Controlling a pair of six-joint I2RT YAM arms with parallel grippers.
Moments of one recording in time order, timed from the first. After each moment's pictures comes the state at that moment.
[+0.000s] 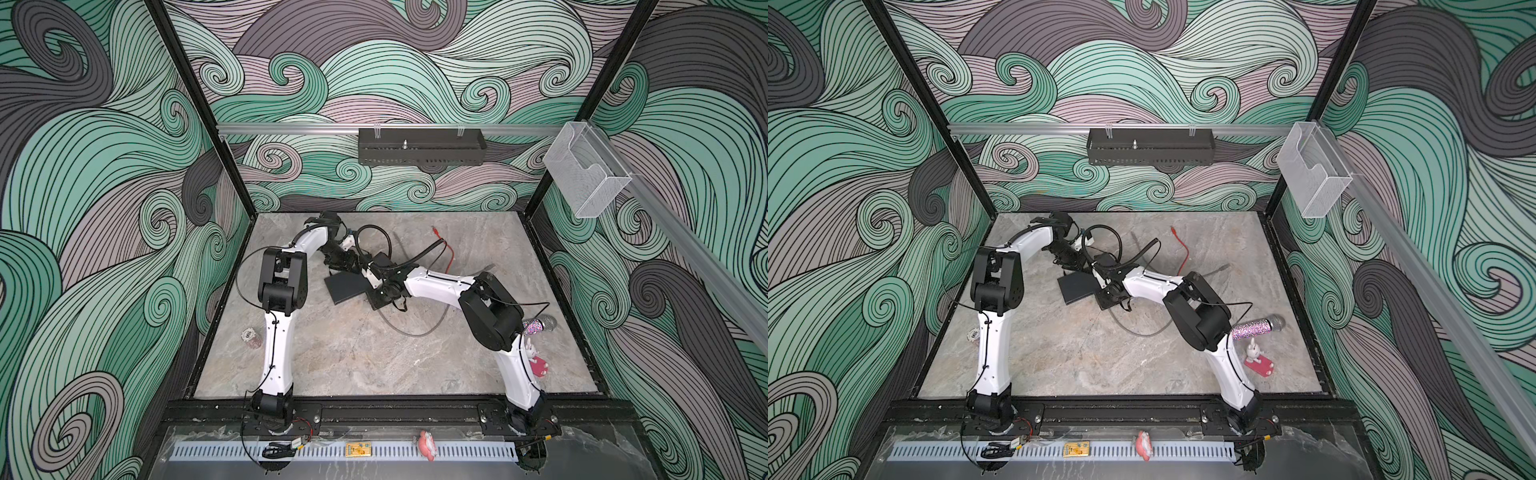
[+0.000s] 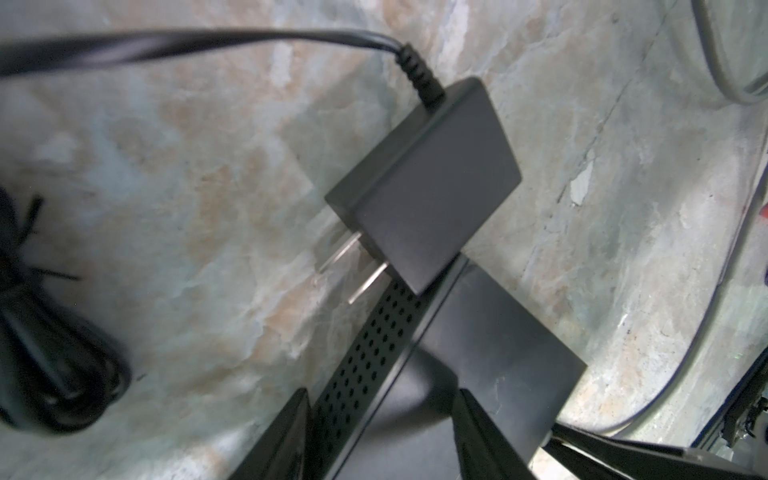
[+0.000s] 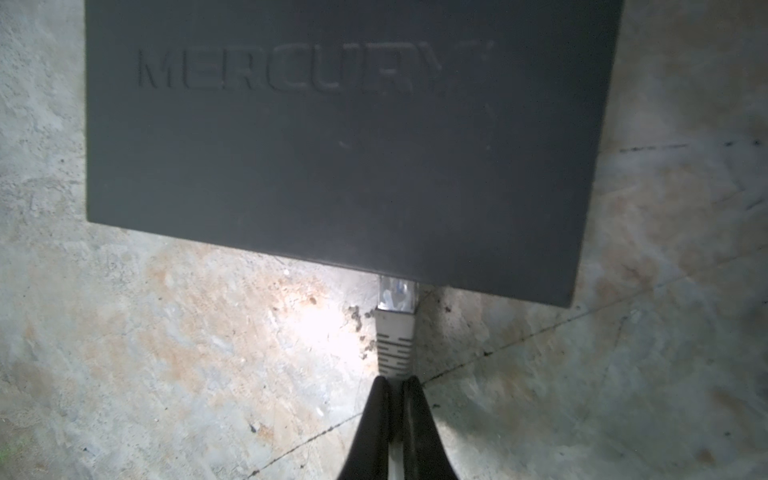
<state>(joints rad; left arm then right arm) -0.18 2.33 1.90 -1.04 0.43 0.23 0.81 2.17 1.56 -0.51 -0.13 0.27</state>
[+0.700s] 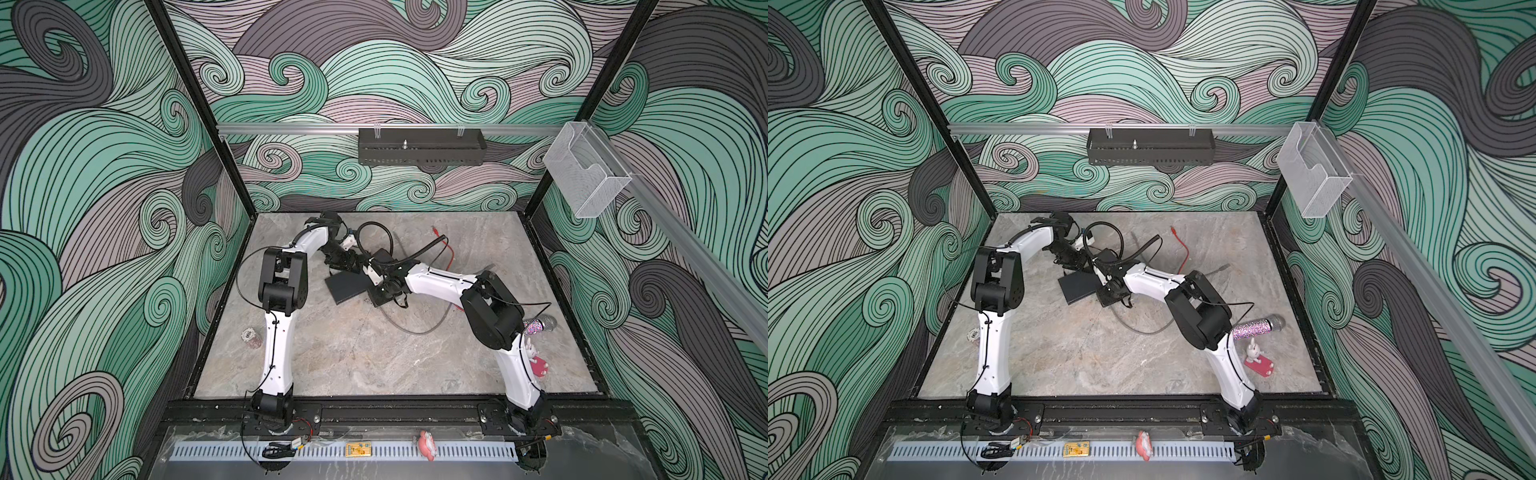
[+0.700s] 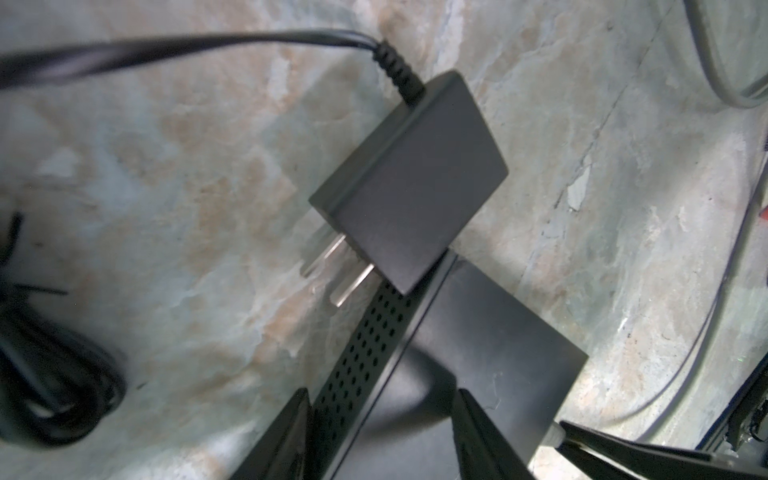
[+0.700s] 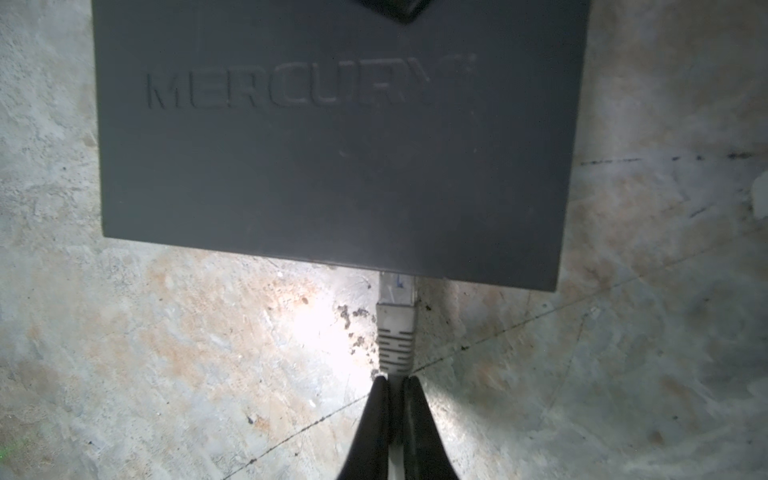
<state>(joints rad) -0.18 2.33 1.90 -1.04 0.43 0.24 0.80 2.17 1.60 -0.57 -0.13 0.25</state>
